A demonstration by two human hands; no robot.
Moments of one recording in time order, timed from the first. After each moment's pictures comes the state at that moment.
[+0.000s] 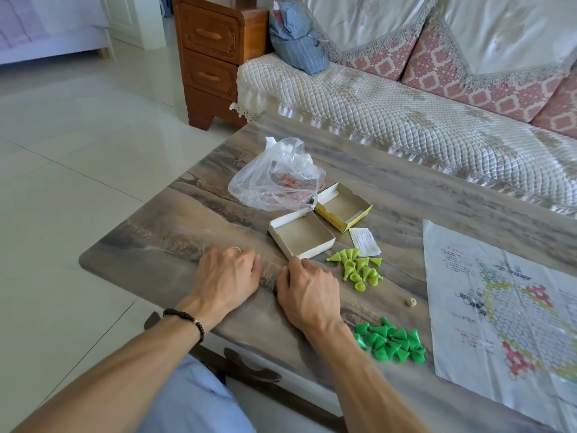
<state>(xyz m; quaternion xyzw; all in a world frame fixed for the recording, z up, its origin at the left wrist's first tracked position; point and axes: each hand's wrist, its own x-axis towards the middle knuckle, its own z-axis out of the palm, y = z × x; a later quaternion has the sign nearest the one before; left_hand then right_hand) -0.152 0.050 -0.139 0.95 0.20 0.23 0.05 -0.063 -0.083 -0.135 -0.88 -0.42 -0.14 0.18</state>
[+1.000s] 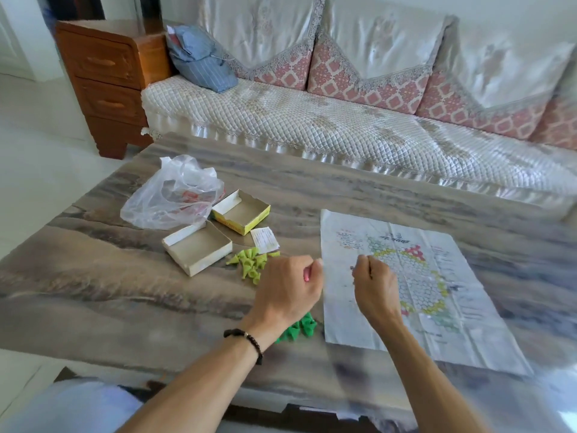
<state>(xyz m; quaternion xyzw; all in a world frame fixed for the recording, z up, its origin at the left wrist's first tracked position) -0.040 -0.156 -0.077 0.88 0.03 0.32 0.35 0.038 -0.301 -0.079 -0.91 -0.10 -0.08 0.39</state>
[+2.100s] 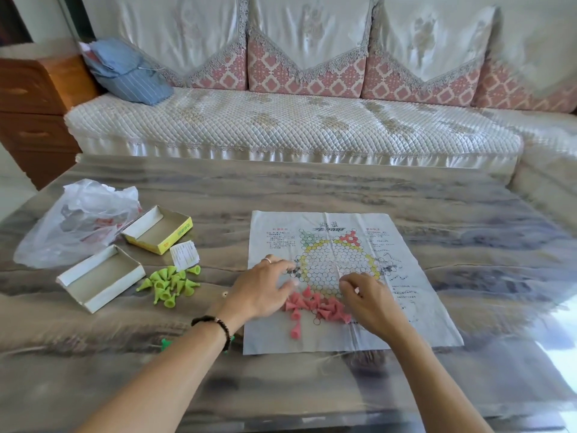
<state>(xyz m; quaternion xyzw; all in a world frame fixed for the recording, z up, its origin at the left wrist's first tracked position) 0.044 -0.228 -0.092 0.96 -0.02 -0.01 0.27 0.083 -0.447 -0.098 -0.93 -0.17 0.03 0.31</state>
